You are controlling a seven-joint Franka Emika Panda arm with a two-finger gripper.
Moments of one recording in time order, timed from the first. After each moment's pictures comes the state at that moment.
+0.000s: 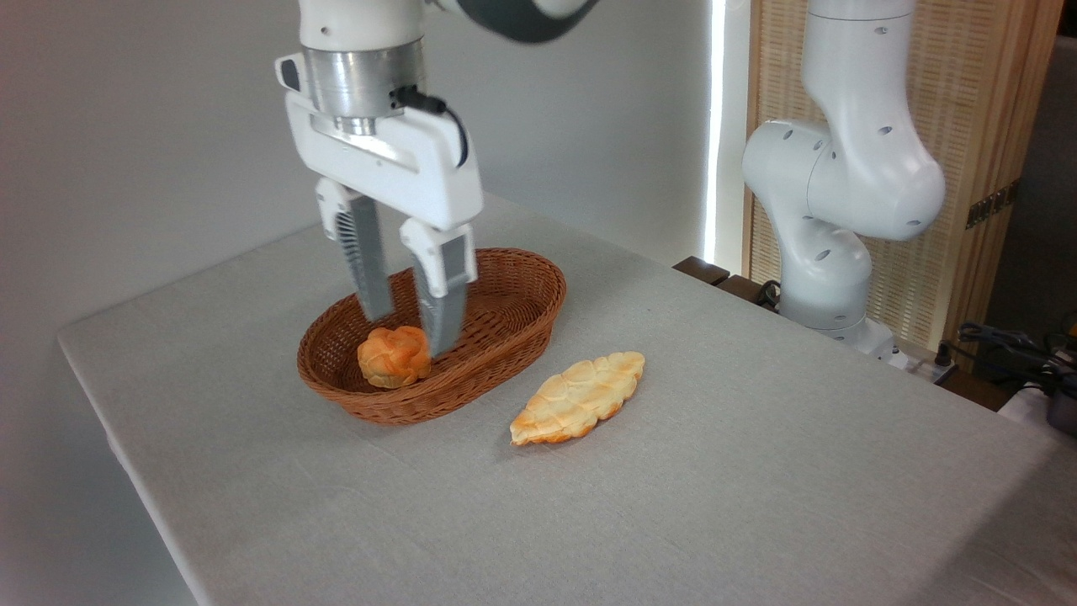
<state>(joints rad) -0.04 -0.05 -0.05 -1.77 0.01 1.79 0.59</state>
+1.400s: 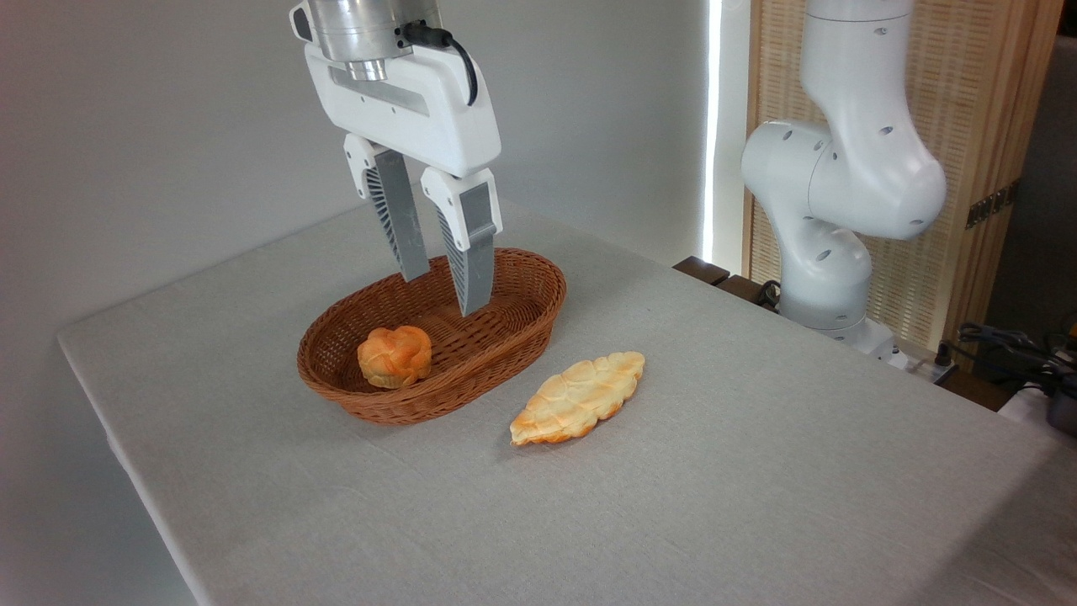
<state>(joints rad) -0.01 -0.03 -0.05 -1.62 -0.01 1.59 0.70</state>
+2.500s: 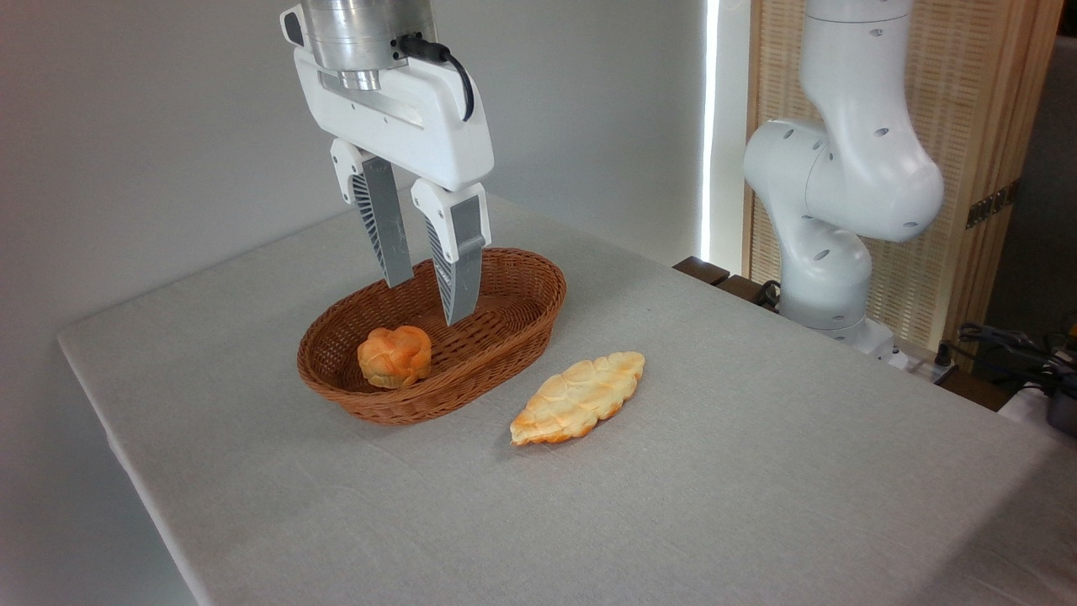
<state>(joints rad) -0.08 -0.02 0.03 -1.63 -0.04 1.62 0.69</state>
